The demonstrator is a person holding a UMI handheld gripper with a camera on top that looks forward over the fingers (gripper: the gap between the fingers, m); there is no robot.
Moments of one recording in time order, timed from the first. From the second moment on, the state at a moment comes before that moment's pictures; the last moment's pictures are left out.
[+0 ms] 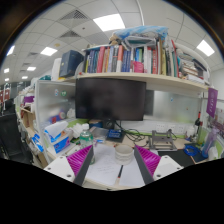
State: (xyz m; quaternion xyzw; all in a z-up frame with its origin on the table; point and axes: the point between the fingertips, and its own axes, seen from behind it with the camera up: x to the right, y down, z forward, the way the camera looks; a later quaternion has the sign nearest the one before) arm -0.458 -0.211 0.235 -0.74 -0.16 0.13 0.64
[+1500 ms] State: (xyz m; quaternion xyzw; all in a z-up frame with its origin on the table) arm -0.662 -0.020 0.193 -0.70 0.30 0.52 0.38
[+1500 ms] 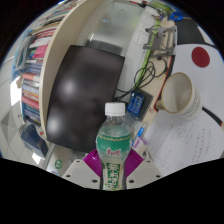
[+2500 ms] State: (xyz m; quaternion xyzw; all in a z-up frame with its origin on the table) arm -0.596 0.005 0.235 -0.51 0.46 0.70 0.18
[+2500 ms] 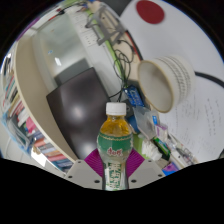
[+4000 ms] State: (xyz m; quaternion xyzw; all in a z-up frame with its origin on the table) arm -0.321 0.040 0.101 -0.78 -0.05 0.05 0.62
